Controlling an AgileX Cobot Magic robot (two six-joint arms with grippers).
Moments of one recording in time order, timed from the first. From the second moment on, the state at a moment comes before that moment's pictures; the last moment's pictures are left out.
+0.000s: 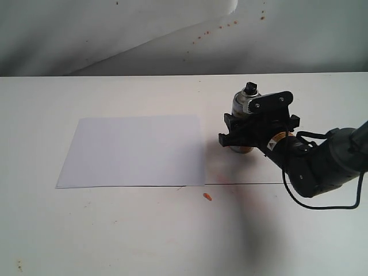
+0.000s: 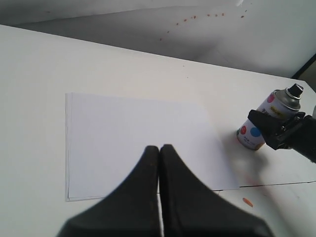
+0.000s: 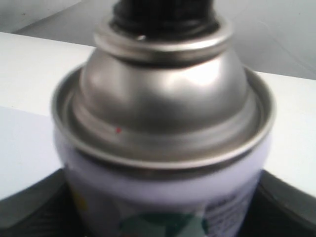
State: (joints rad) left arm 0.09 0.70 -0.41 -1.19 0.61 0.95; right arm 0.35 2.15 -0.84 0.01 -0.94 -0.02
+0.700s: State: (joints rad) left arm 0.09 0.70 -0.41 -1.19 0.62 0.95; right arm 0.35 2.11 -0.84 0.00 -0.93 -0.02
